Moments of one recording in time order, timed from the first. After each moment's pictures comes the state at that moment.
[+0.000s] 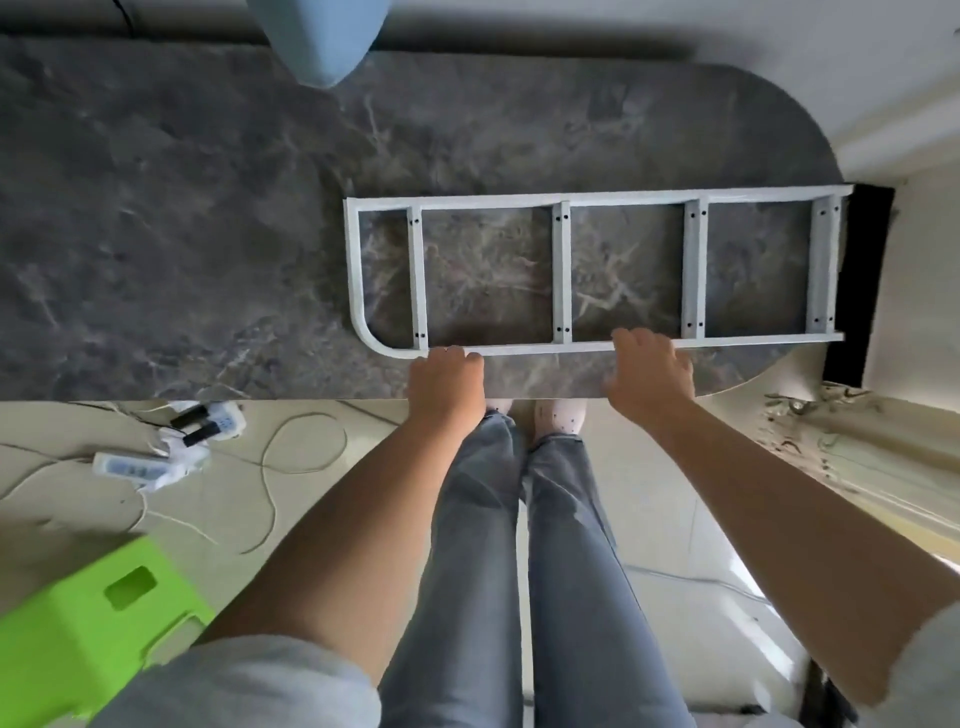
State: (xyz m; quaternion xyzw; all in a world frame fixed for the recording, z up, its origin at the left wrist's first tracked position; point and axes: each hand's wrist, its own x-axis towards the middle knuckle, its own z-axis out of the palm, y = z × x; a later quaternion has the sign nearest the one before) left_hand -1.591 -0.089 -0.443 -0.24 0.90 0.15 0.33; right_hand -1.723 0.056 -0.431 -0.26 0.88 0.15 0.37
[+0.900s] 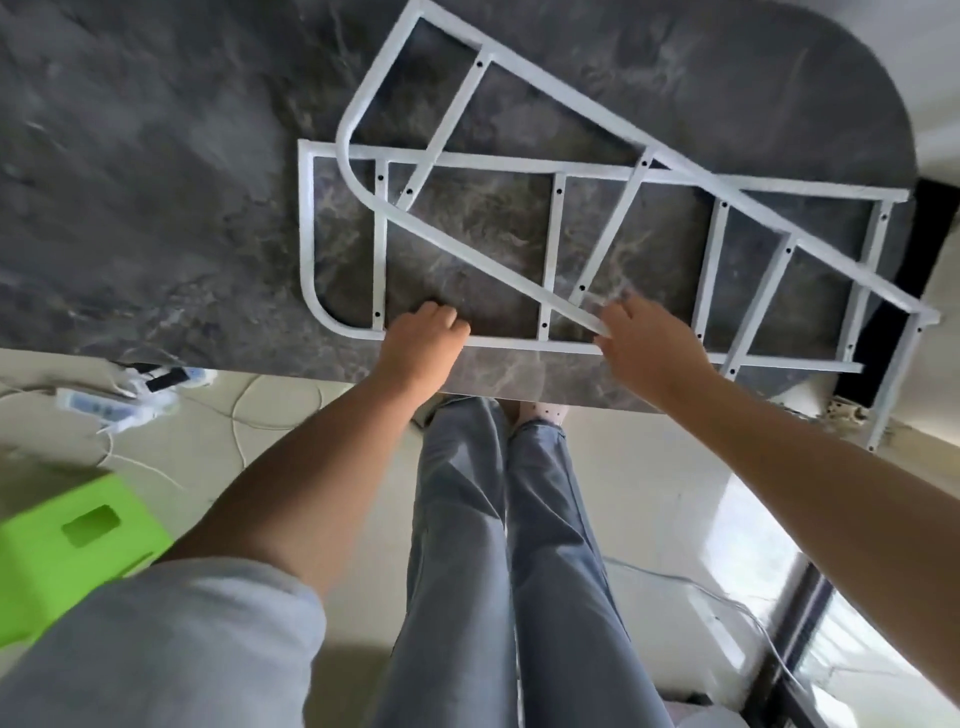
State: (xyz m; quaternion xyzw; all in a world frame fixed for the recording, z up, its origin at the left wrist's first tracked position) left_hand -1.610 -0.097 -0.503 -0.12 0.94 0.15 0.29; right_hand -1.778 0.047 -0.461 -0.44 0.80 0.10 0.38
